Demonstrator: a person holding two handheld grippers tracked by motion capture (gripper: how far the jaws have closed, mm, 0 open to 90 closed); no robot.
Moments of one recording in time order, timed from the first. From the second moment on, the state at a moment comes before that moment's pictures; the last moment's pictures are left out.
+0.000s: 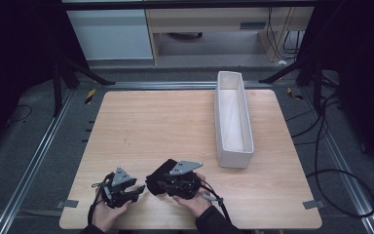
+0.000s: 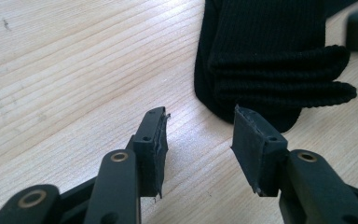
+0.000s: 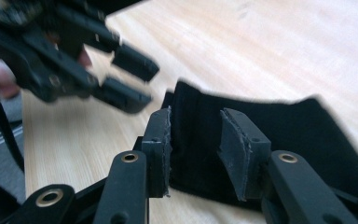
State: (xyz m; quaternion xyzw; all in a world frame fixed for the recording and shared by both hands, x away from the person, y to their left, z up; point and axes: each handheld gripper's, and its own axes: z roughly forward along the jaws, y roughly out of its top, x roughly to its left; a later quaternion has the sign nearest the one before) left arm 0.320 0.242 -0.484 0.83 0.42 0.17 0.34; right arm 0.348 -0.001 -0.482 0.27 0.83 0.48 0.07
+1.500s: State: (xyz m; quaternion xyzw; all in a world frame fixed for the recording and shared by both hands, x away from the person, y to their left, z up) left arm 0.339 0.231 -0.458 0.81 0.42 0.18 0.38; right arm 0.380 -0.030 -0.465 0.32 0.82 0.47 0.10
